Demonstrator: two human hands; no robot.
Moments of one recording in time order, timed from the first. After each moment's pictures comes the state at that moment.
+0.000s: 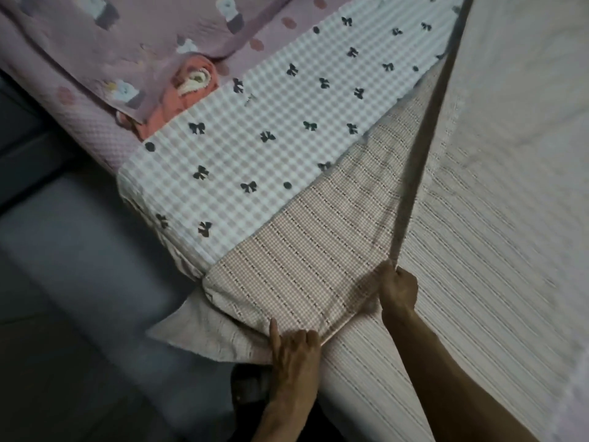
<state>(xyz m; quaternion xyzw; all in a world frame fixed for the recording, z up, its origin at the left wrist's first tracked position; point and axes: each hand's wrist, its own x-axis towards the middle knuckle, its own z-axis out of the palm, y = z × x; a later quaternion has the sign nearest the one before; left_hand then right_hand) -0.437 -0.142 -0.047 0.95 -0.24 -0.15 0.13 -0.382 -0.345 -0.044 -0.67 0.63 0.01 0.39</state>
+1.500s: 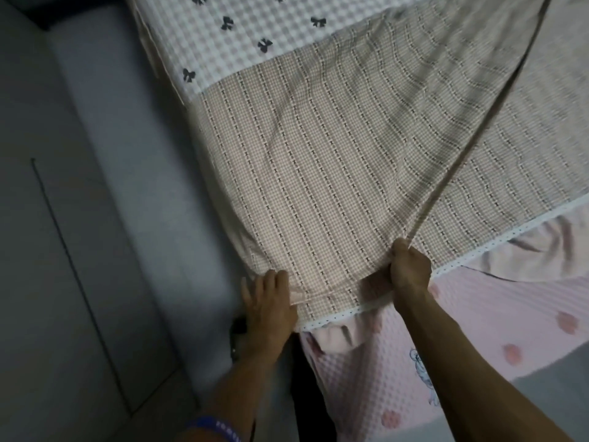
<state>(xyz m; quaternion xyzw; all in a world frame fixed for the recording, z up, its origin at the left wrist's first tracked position) -0.900 -0.376 -0.124 0.98 0.03 -0.15 0.11 -0.818 -0.589 -0.086 -0.73 0.50 0.10 0.46</state>
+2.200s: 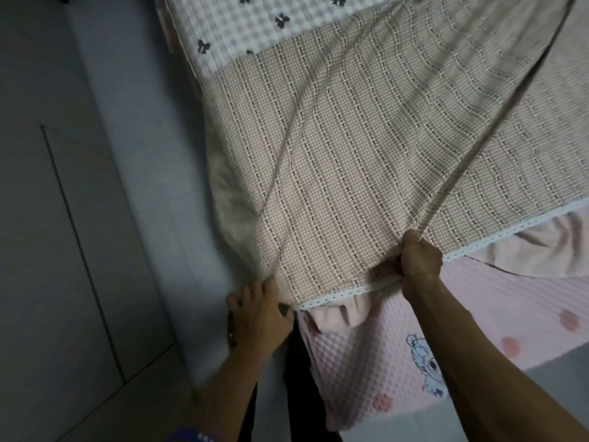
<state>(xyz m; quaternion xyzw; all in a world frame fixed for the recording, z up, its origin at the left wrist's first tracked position) -0.962 -0.367 -0.130 0.97 0.09 -0.19 0.09 -0.833 -0.602 -0.091 -0.73 0.50 0.09 0.46</state>
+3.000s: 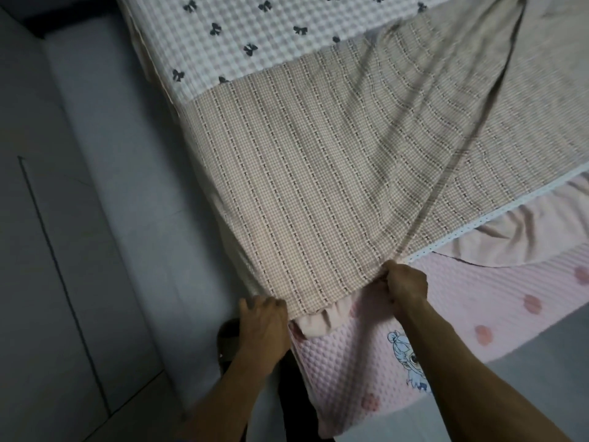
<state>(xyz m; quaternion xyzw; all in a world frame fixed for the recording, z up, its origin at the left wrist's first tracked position) -0.952 -0.394 -0.103 0.96 -0.08 -0.25 0.07 -0.870 -0.635 -0.094 -0.74 0.53 0.18 0.38</state>
